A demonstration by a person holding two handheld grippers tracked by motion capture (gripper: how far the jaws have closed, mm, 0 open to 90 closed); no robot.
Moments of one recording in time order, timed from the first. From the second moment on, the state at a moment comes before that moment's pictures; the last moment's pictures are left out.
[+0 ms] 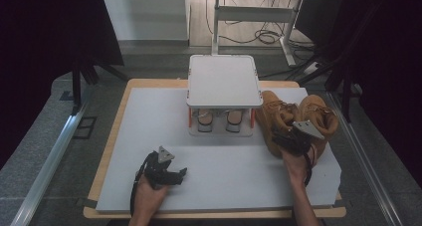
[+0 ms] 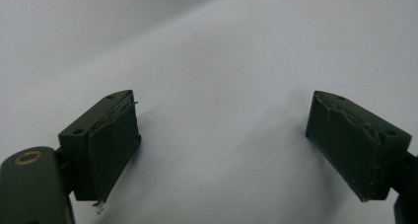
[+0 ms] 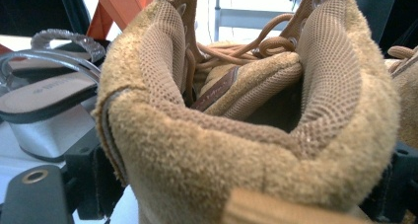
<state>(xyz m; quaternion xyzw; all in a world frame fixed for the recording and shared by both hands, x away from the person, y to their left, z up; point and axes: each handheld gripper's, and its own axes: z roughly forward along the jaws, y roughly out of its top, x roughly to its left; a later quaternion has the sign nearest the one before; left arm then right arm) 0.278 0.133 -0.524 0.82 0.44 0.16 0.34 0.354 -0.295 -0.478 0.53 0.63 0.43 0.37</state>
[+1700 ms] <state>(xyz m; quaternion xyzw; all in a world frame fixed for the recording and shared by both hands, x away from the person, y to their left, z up) 0.278 0.133 -0.524 0.82 0.44 0.16 0.34 0.326 -0.291 -0.432 0.50 0.59 0.47 0.44</state>
